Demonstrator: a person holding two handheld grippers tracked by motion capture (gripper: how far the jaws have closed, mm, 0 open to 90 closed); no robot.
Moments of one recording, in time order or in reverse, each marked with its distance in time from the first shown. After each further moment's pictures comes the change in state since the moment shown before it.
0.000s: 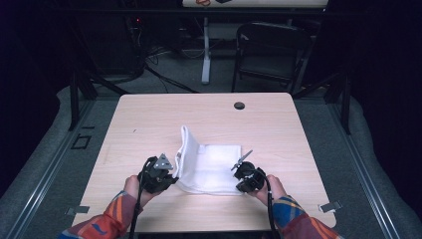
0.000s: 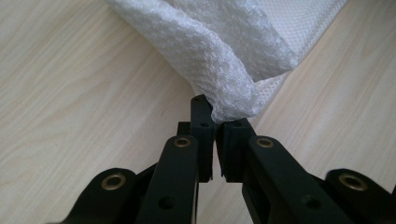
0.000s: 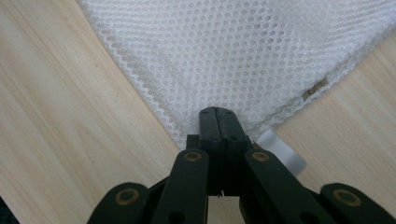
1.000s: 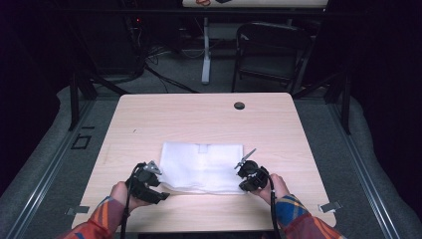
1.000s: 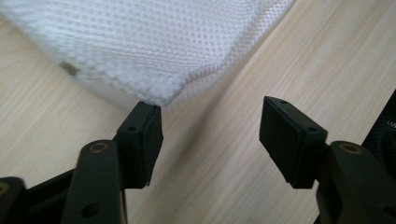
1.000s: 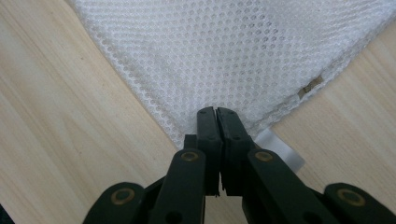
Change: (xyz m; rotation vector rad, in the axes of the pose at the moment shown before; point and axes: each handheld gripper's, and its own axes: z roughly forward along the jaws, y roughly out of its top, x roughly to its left) left arm 0.016 -0.033 -0.016 0.131 -0.067 -0.096; right arm -0.008 -0.004 -0.003 0.007 -0.006 0.023
